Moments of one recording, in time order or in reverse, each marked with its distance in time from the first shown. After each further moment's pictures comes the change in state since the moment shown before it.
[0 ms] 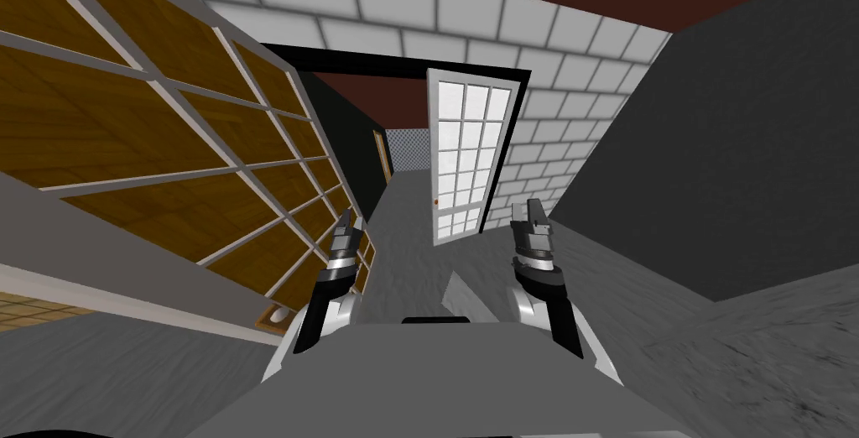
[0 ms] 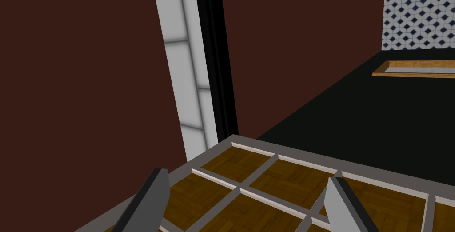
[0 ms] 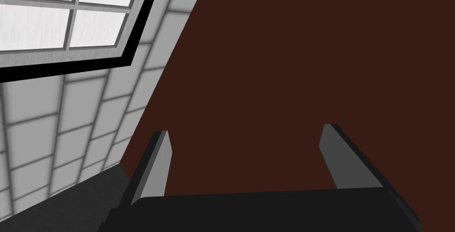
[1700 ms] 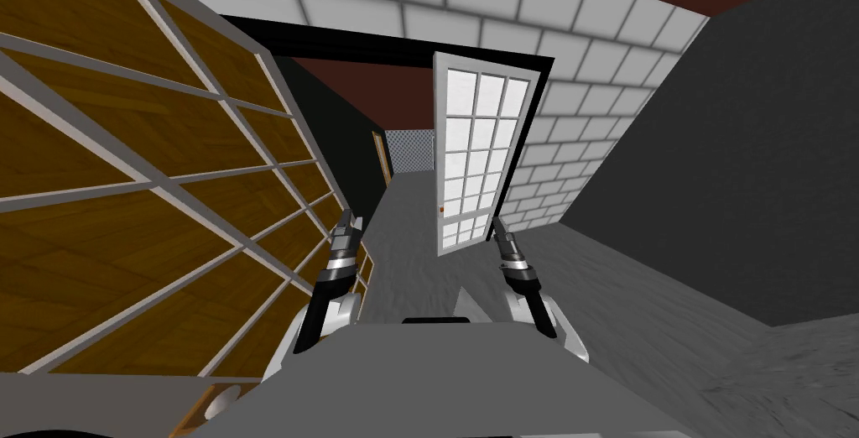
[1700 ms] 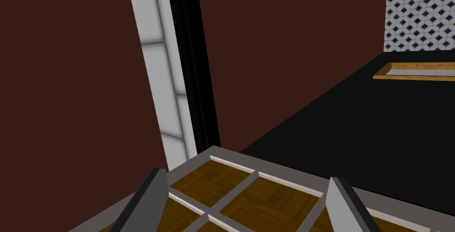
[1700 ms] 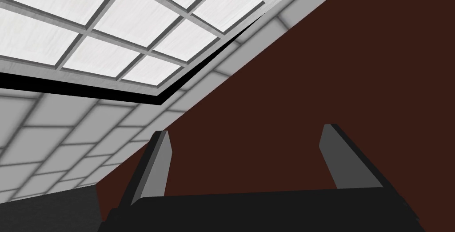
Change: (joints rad) arm -0.096 -0.079 -0.027 0.373 0.102 -0.083 0.231
